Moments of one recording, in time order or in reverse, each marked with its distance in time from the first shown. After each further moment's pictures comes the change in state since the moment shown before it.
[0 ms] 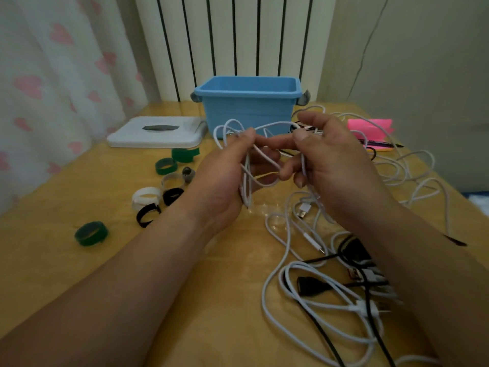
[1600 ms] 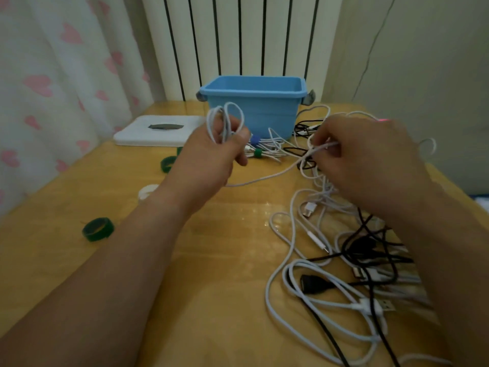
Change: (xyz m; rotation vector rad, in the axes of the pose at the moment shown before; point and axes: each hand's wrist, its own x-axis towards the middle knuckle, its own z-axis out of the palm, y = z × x) left_hand 0.005 0.022 -0.036 0.667 0.081 0.293; right_hand -0.004 -0.020 -0.035 -1.300 0.131 -0.371
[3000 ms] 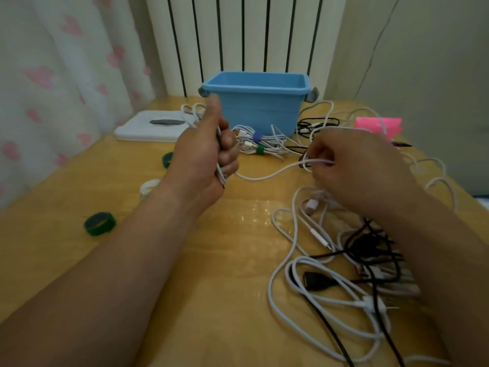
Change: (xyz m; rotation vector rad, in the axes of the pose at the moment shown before) left_hand 0.004 0.000 0.007 -0.747 0.131 -0.271; right_hand -0.005 -0.002 0.015 0.049 -0.113 0.043
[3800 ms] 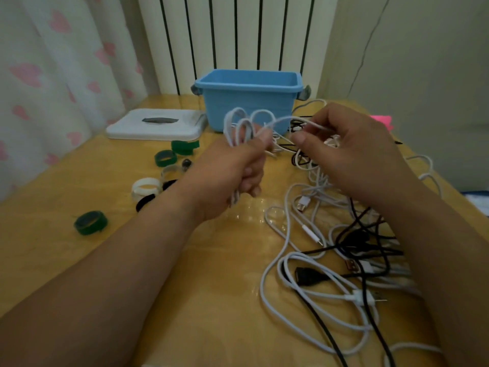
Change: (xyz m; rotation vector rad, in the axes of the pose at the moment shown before) left_hand -0.017 -0.013 0.010 0.406 -0.442 0.050; right_hand 0.005 0.005 -0.003 0.390 0.126 -0.019
